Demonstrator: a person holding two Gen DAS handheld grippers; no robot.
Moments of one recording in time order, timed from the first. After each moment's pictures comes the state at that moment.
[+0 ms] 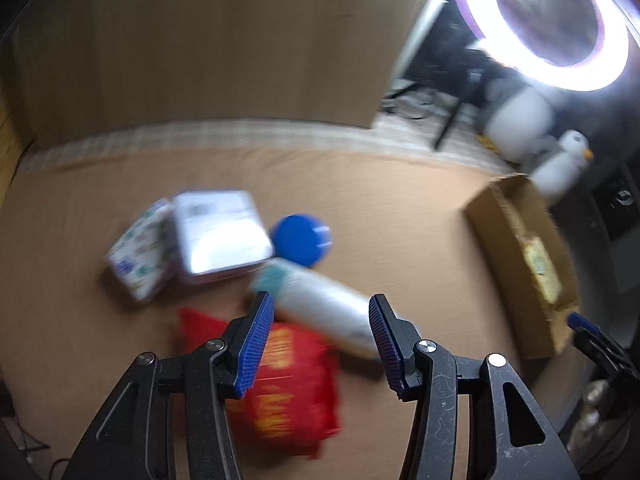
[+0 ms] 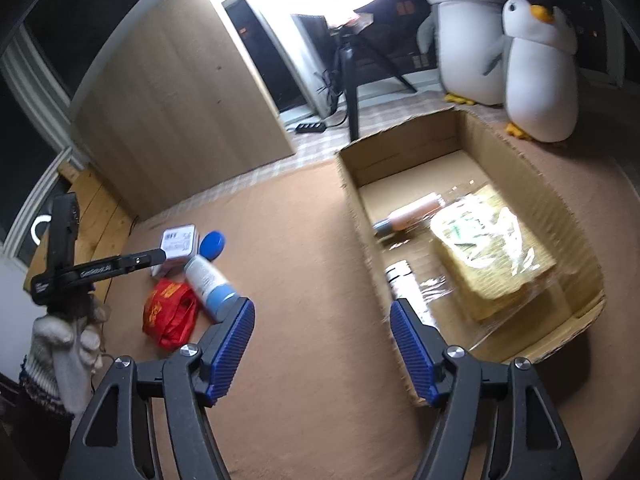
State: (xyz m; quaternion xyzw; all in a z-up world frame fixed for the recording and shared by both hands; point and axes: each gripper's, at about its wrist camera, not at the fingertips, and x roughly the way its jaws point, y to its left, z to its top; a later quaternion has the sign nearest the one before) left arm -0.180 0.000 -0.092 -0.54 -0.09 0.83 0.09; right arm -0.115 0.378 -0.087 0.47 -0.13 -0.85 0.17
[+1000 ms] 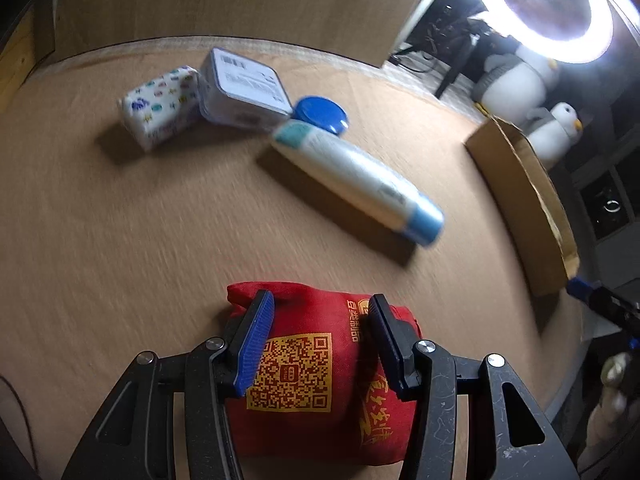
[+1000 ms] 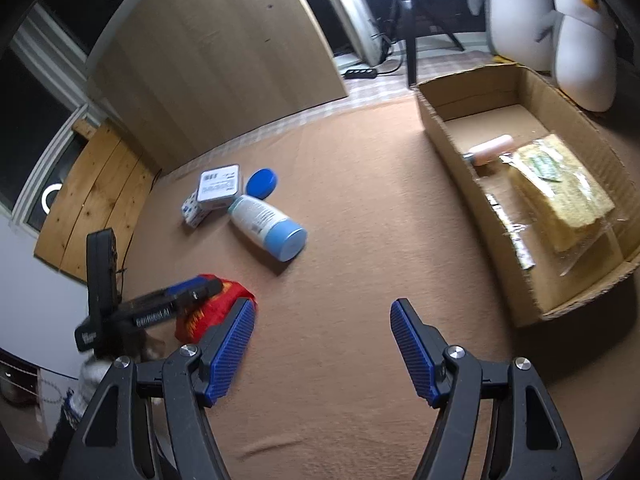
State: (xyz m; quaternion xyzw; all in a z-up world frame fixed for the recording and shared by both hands) left arm -0.076 -0.006 -0.156 -0.54 -0.13 0.82 0.11; right arm -0.082 0.301 -0.093 0.52 -0.13 -0.82 0.20
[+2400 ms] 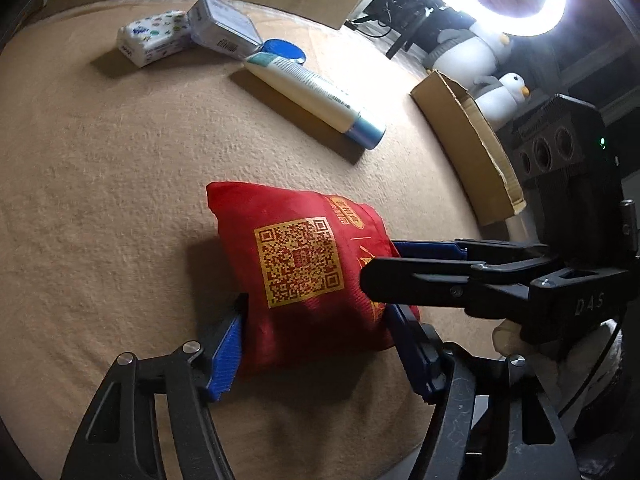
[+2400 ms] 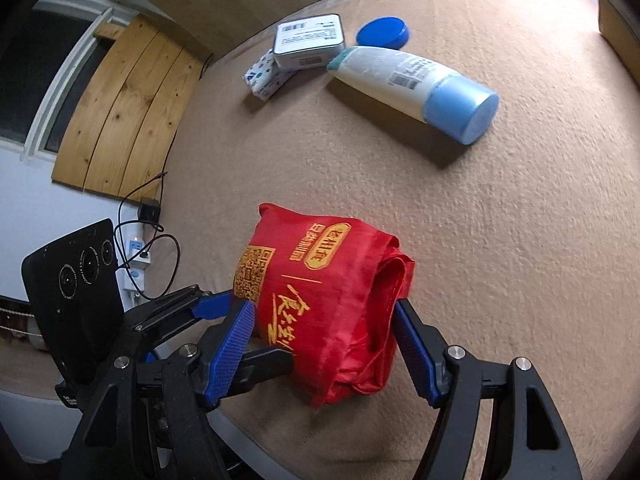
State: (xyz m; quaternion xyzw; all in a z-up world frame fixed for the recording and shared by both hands) left arm -0.007 -0.013 -0.161 -0.56 -0.17 0.78 0.20; right arm -0.079 0.170 -0.167 0.64 -0.11 -0.69 0.33
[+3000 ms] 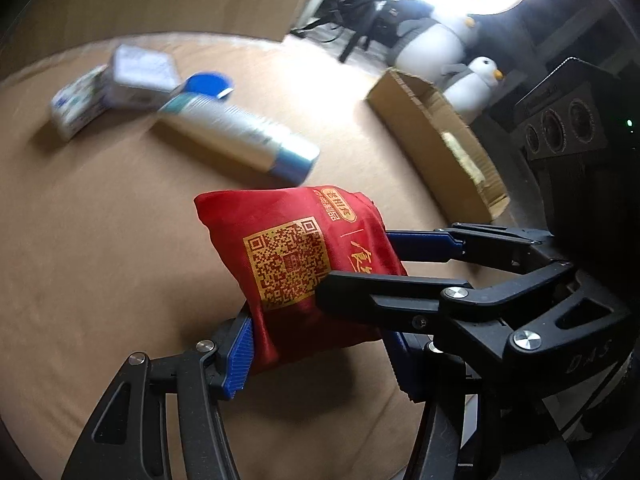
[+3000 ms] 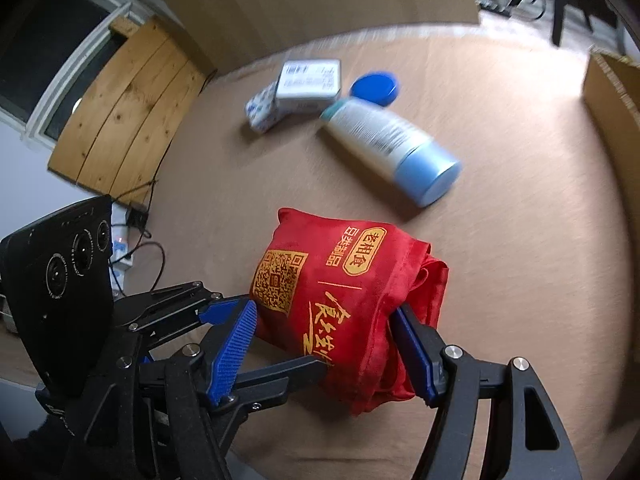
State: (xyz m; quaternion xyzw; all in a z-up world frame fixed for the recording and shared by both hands) left arm -0.041 0.047 -0.133 -0.54 -0.13 0.80 0.24; right arm -0.097 0.202 -0.125 0.59 -0.06 -0.75 0.31
